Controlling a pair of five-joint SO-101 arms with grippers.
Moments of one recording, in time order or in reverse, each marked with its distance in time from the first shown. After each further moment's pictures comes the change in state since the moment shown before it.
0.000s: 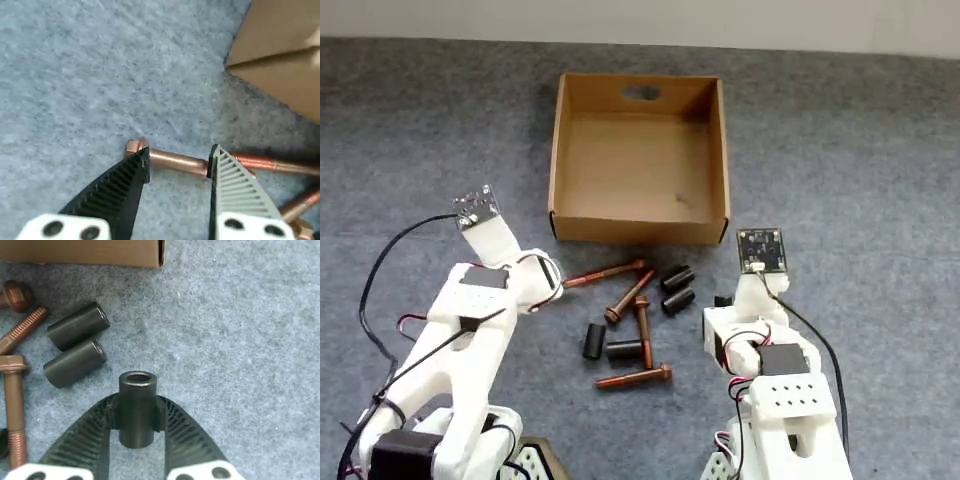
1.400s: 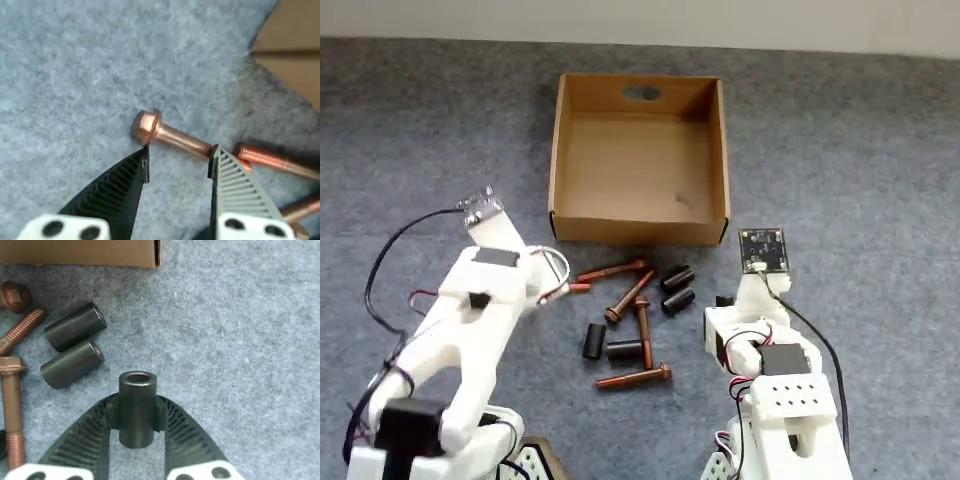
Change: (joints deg) left arm 4.0 13.8 -10.4 7.5 7.6; right arm 0.5 0.0 0.0 0.0 0.0
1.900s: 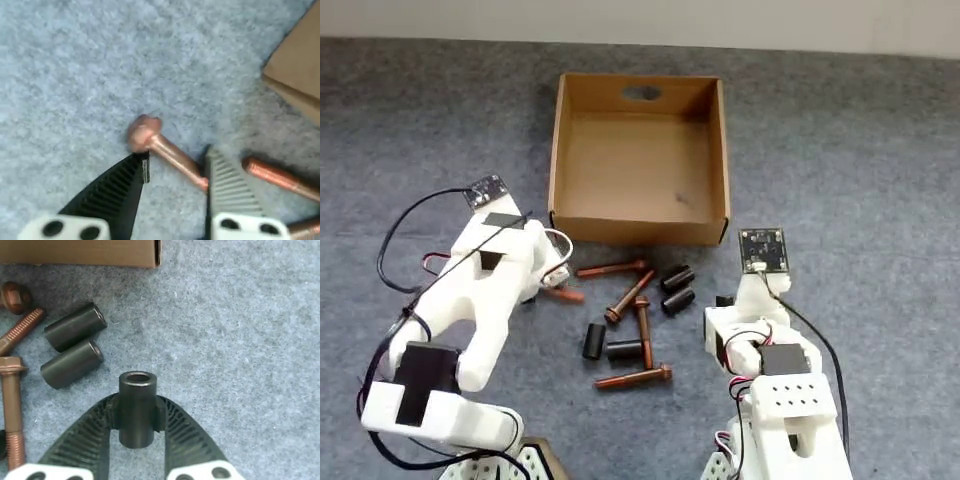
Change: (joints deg) left arm -1.7 12.2 -11.4 9.4 0.4; right arm 0.0 0.0 0.0 0.0 0.0
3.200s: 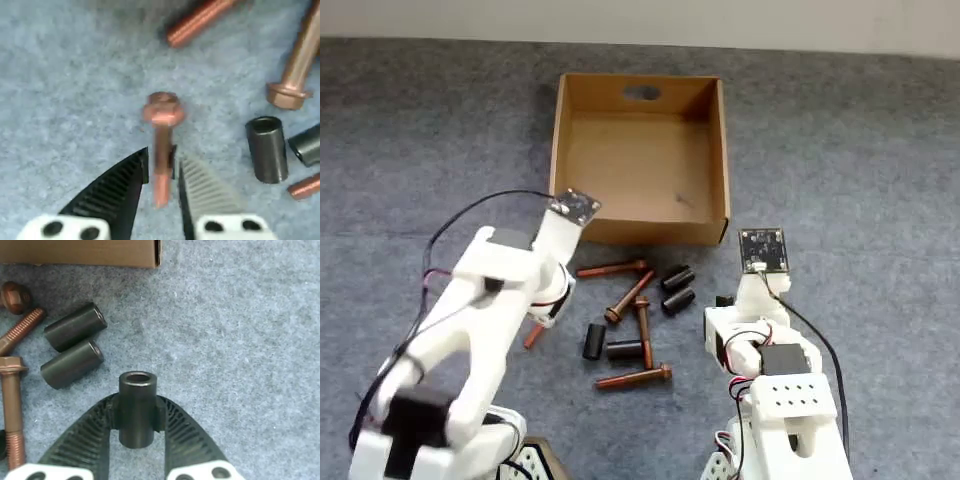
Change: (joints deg) left arm 4.8 -16.7 6.7 5.5 -56.0; right arm 0.0 0.0 0.0 0.0 0.0
